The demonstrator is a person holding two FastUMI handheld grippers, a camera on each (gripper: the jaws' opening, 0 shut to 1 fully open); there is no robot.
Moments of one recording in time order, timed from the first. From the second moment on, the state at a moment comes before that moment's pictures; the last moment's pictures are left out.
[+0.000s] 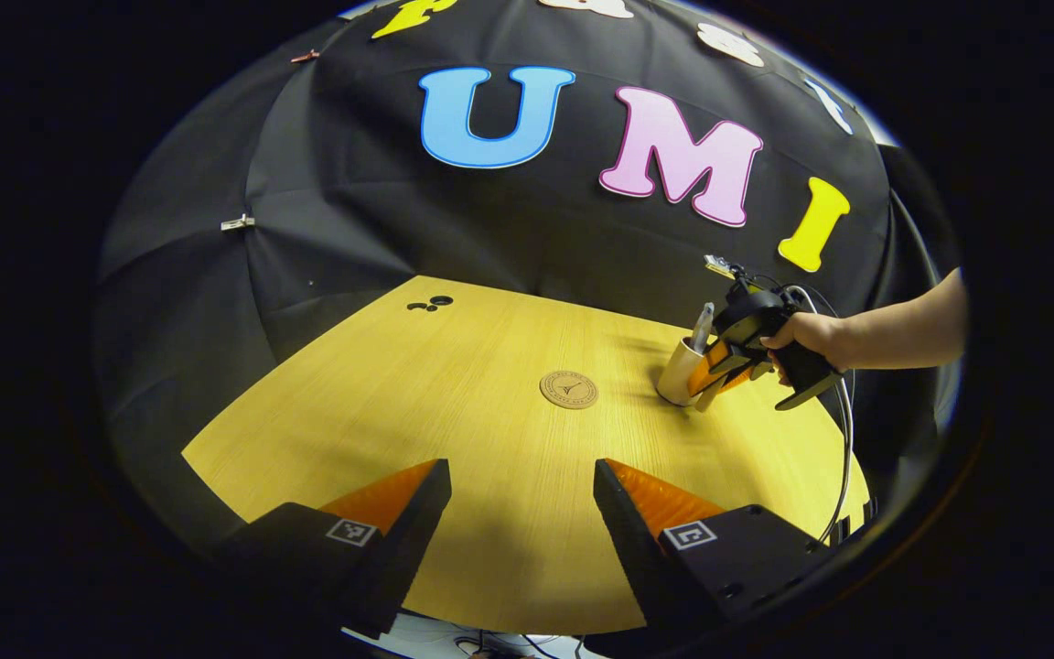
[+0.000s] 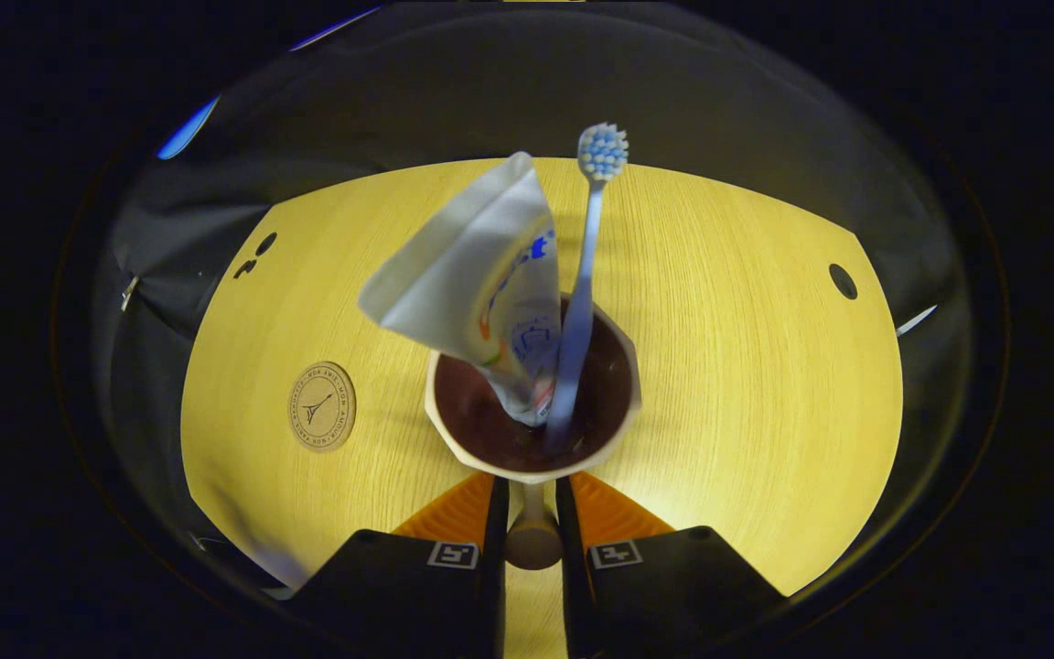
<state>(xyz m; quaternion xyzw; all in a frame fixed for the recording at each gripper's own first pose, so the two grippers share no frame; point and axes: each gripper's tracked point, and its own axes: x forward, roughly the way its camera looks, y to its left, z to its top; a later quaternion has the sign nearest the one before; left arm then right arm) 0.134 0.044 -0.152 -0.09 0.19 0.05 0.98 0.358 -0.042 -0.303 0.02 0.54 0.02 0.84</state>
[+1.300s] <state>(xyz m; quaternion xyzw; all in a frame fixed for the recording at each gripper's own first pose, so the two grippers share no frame) 0.132 0.055 -0.160 -0.09 0.20 0.05 0.97 0.370 -0.020 -0.281 0.02 0.49 0.09 0.87</state>
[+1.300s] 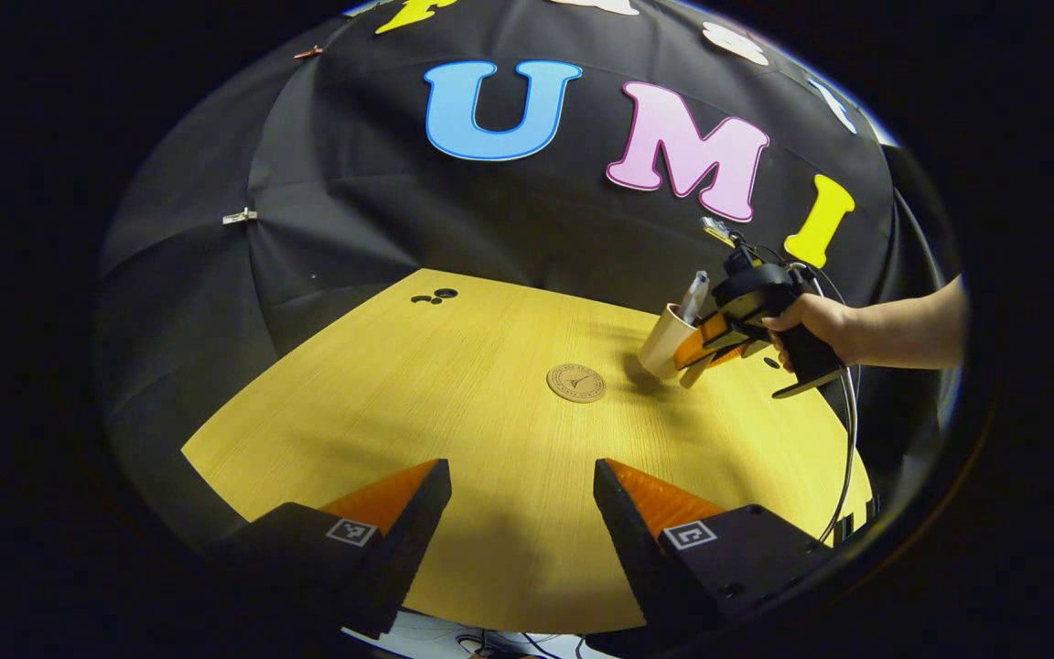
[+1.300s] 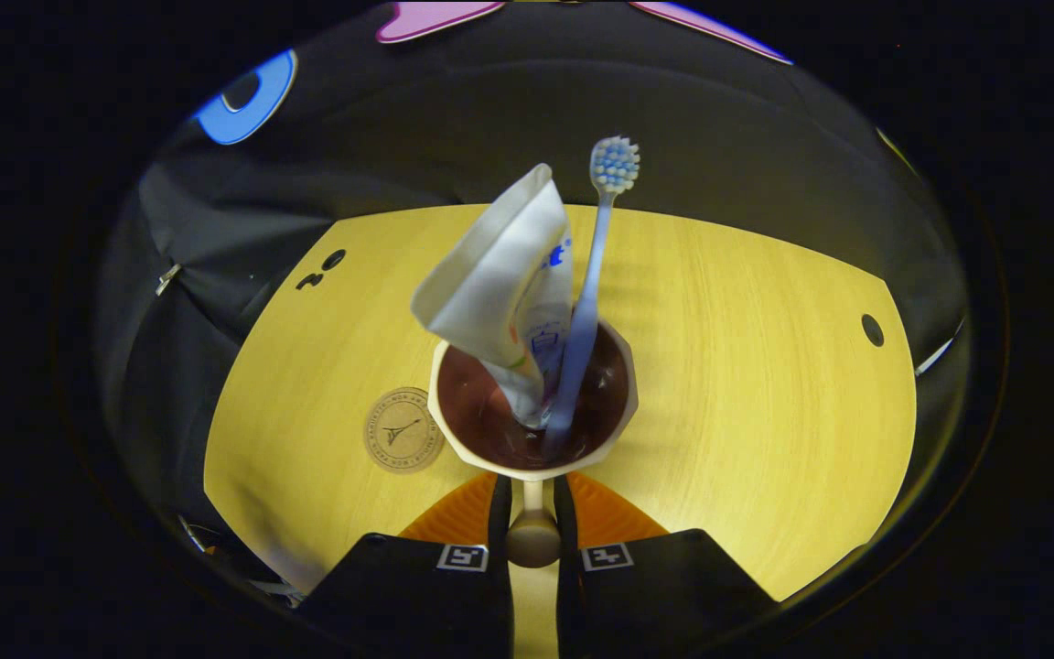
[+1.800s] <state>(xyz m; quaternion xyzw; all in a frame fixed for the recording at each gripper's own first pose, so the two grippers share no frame) 0.108 0.069 -0.166 -0.10 0.21 0.08 0.97 0.368 -0.019 -0.284 -0.02 0.49 0.16 0.86</state>
